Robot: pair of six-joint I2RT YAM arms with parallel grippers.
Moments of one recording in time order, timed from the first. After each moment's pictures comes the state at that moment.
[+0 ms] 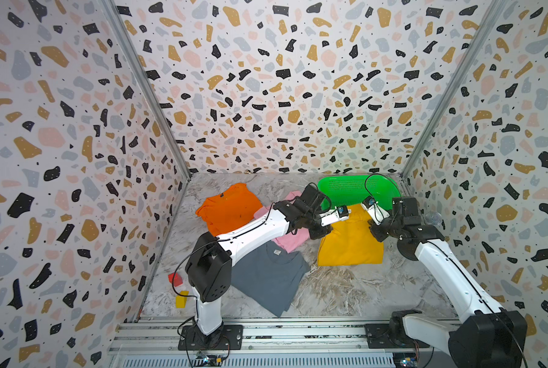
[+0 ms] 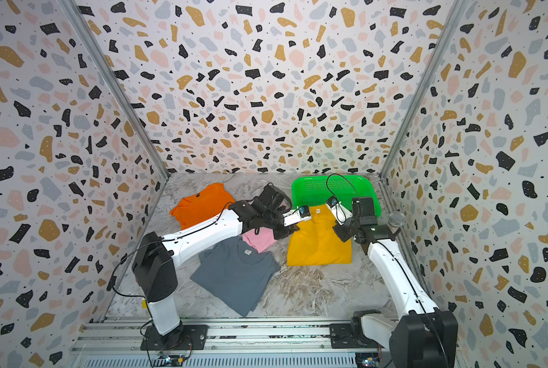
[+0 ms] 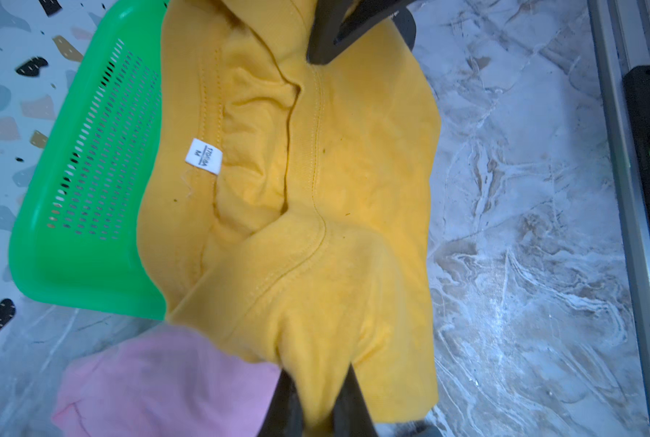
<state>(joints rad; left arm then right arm) -0.82 1.87 1.68 -0.60 0.31 0.56 0.12 1.16 0.99 -0.58 -0.12 -0.56</state>
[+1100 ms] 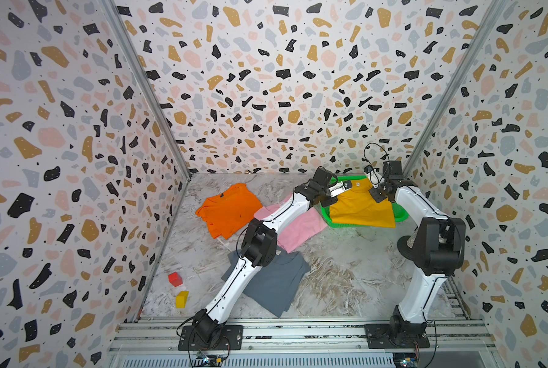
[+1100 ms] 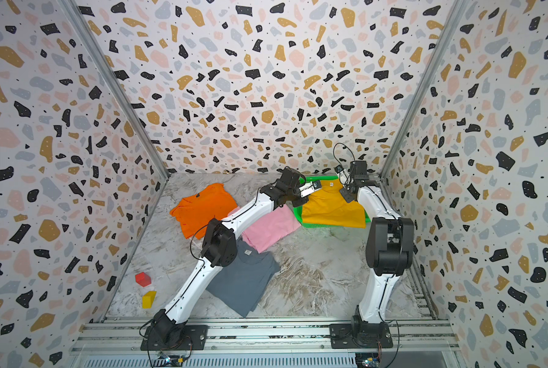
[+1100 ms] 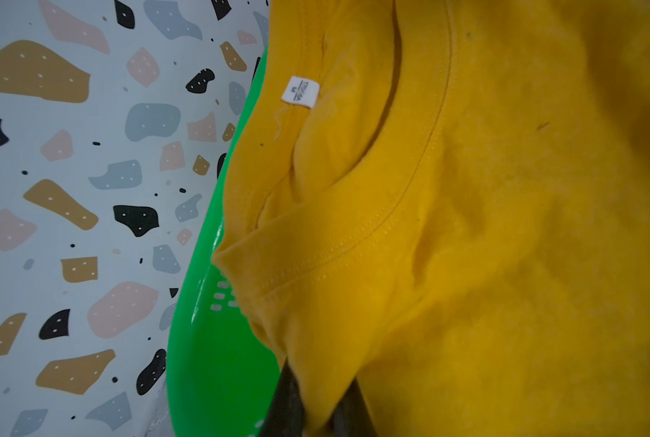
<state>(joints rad) -0.71 2.66 2.55 -0.50 0.14 0.71 0.01 1.96 1.61 -0.48 0.12 -0.64</state>
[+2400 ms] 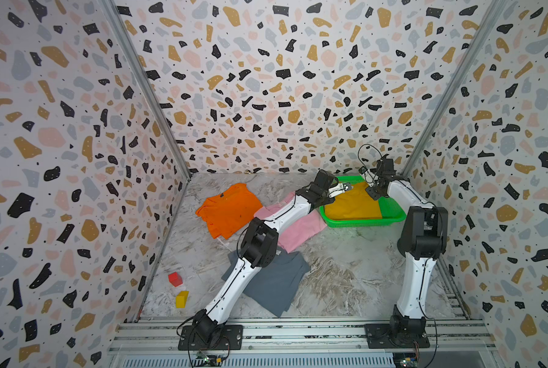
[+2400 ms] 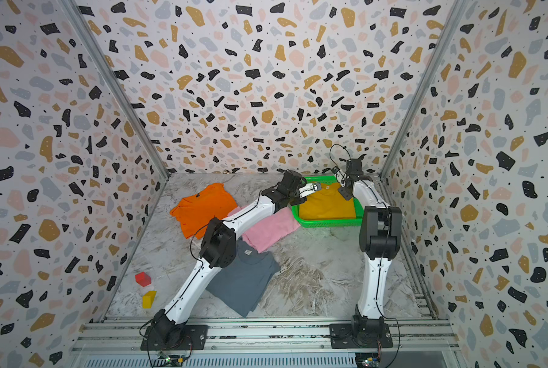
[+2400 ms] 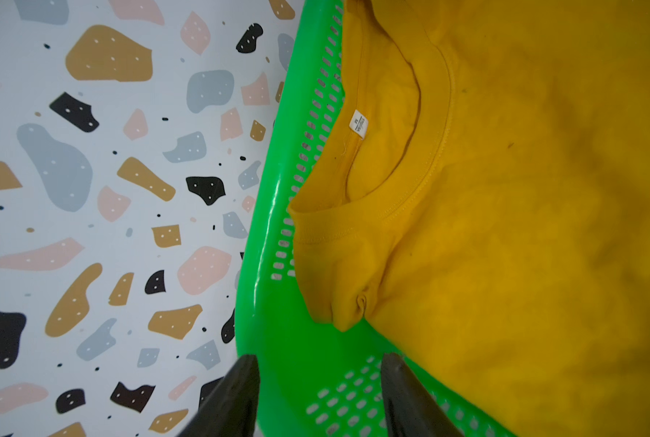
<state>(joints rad) -0.72 2.56 2.39 -0.41 -0.12 0.81 0.00 2.11 1.78 -0.56 0.12 -0.71</state>
